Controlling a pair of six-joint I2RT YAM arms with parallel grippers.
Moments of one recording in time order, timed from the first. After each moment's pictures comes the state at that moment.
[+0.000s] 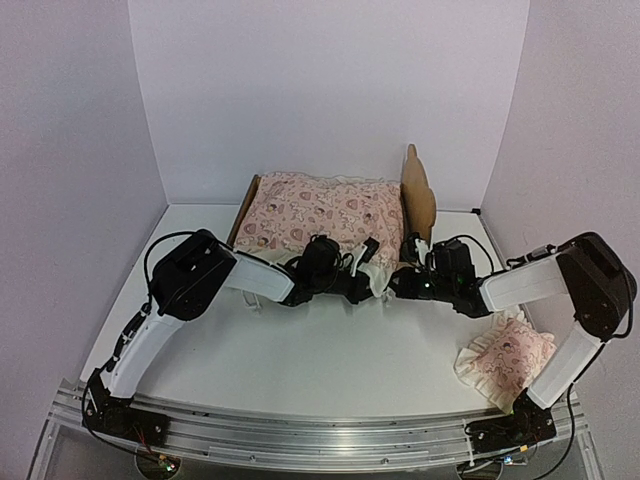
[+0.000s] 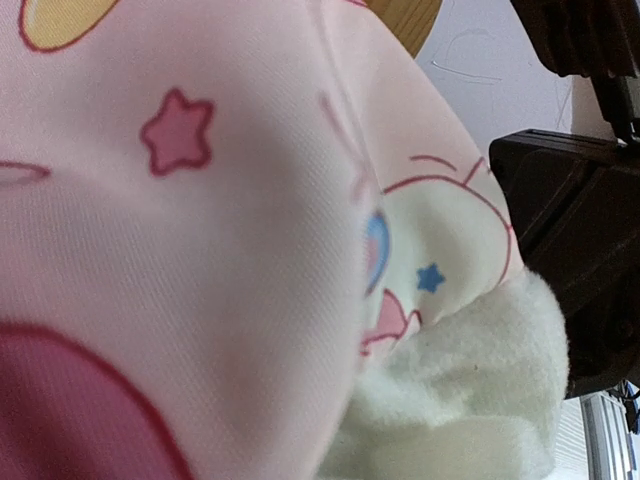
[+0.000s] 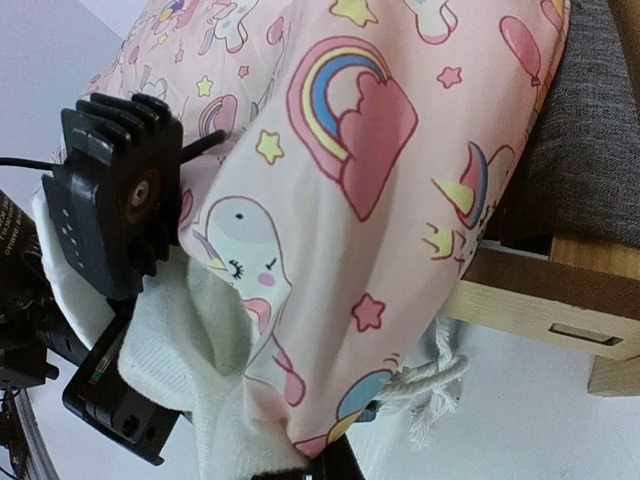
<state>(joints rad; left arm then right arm) -0.88 2.51 1.70 0.50 0.54 -0.30 0.52 1.66 0.68 0.45 -0.22 0.49</state>
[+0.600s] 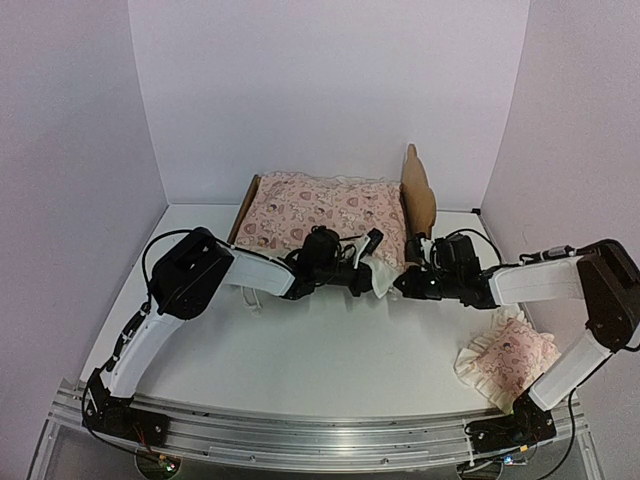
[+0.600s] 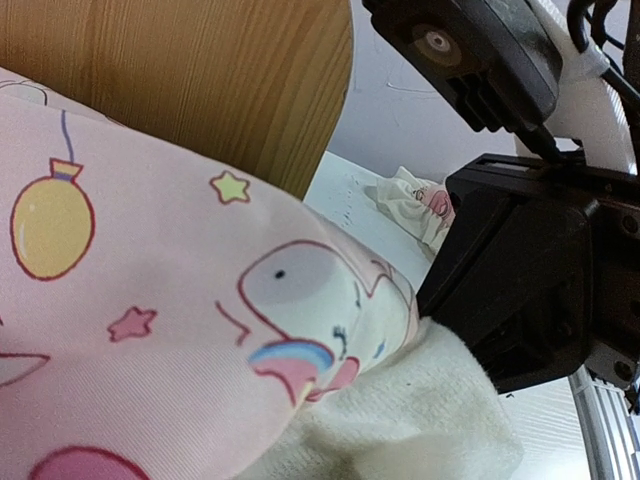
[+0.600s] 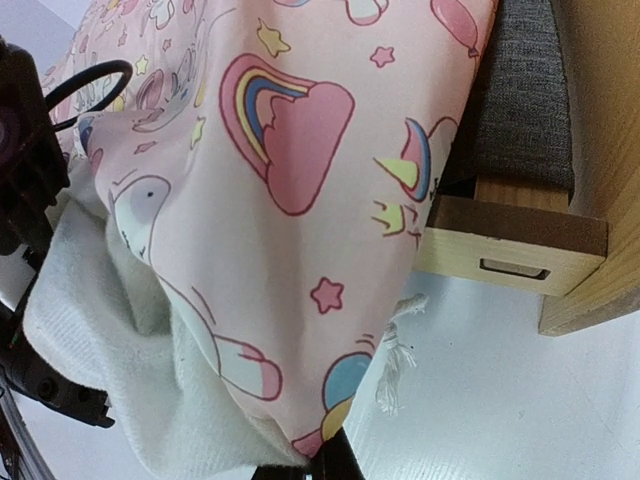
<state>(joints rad) -0.87 2.51 1.76 0.54 0.61 -0.23 0.51 1.56 0.72 0.19 -0.16 0.49</state>
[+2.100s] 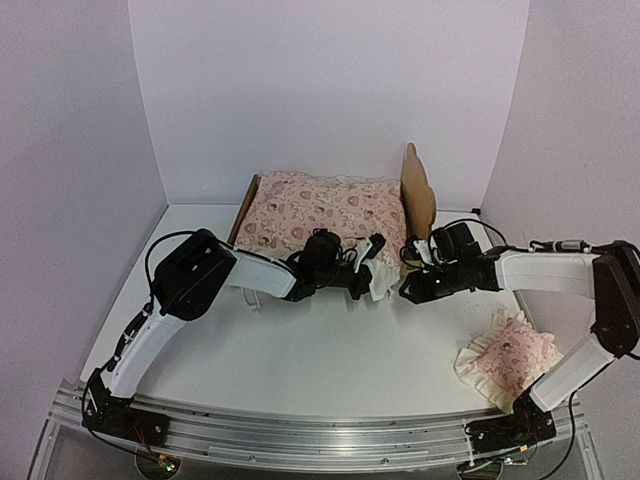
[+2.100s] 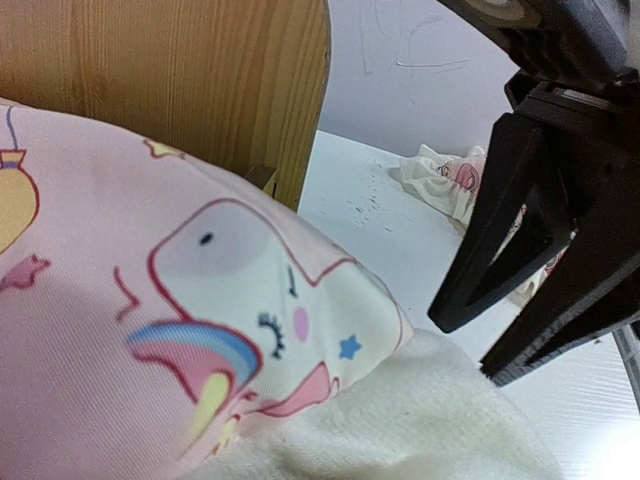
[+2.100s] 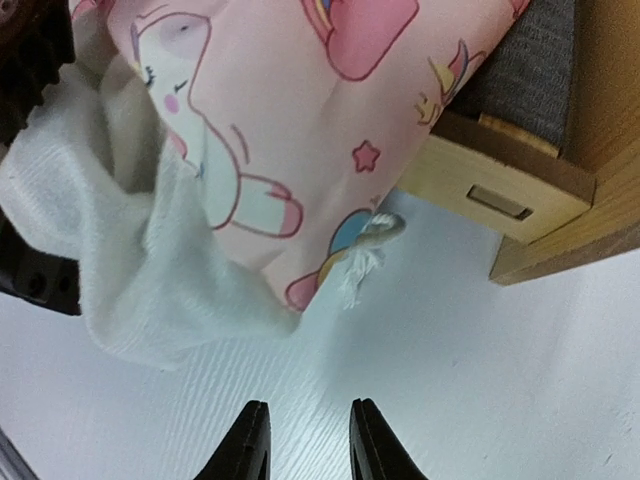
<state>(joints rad) -0.87 2.53 1.77 0.52 0.57 -0.07 0.50 1.52 0.87 -0.24 -0.15 0.20</state>
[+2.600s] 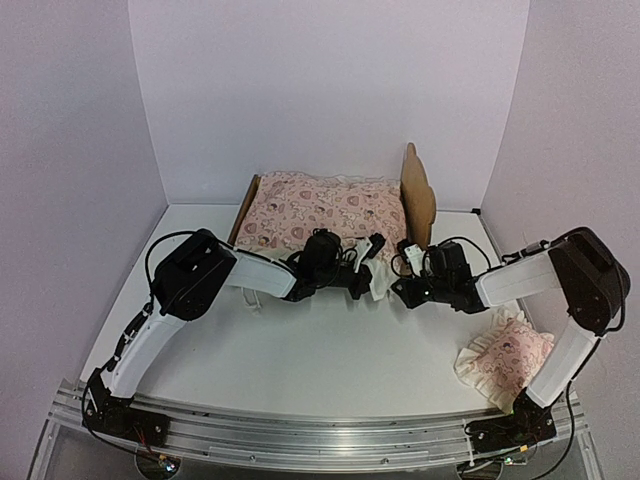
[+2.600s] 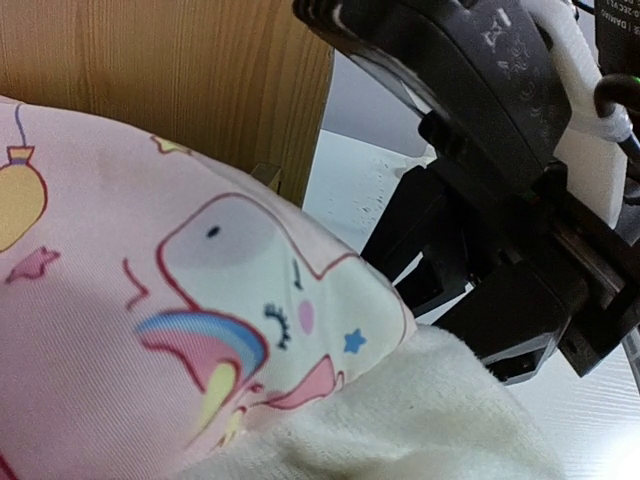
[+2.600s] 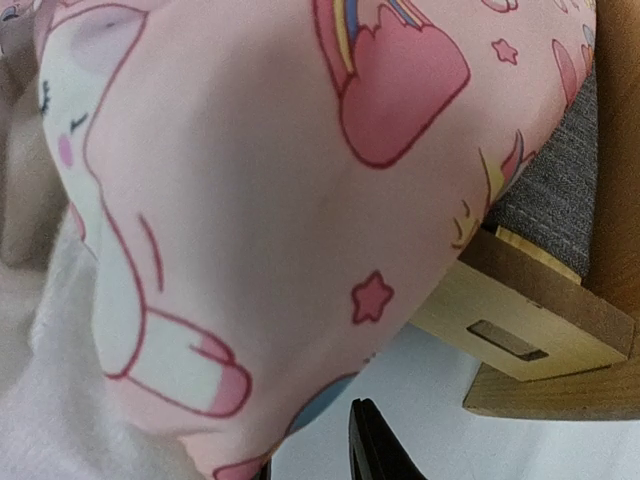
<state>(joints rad) -0.87 2.53 1.77 0.52 0.55 -0.07 0.50 1.71 0.73 0.31 -0.06 0.01</state>
